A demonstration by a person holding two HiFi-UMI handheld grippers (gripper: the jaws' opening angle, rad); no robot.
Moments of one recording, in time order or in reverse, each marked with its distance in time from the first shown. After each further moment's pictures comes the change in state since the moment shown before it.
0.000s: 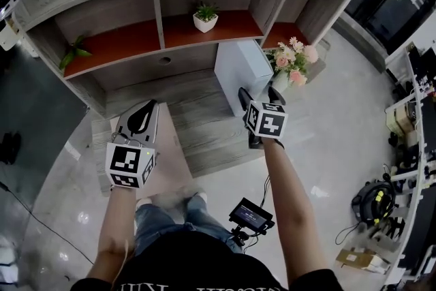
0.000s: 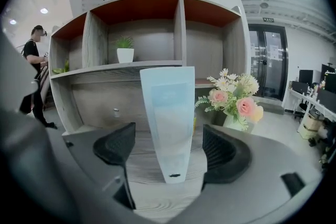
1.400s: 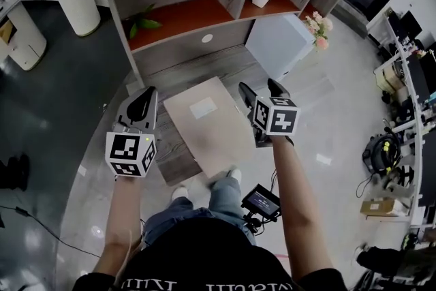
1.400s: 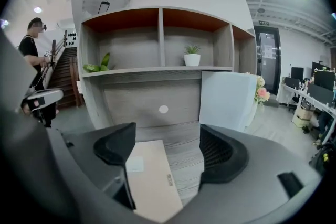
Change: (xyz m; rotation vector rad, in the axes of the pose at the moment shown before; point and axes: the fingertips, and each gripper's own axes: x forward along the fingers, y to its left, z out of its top) left arm -0.139 0.201 -0.052 -0.064 -0.061 -0.138; right arm -0.074 0.266 -0.024 0.050 0.014 -0.052
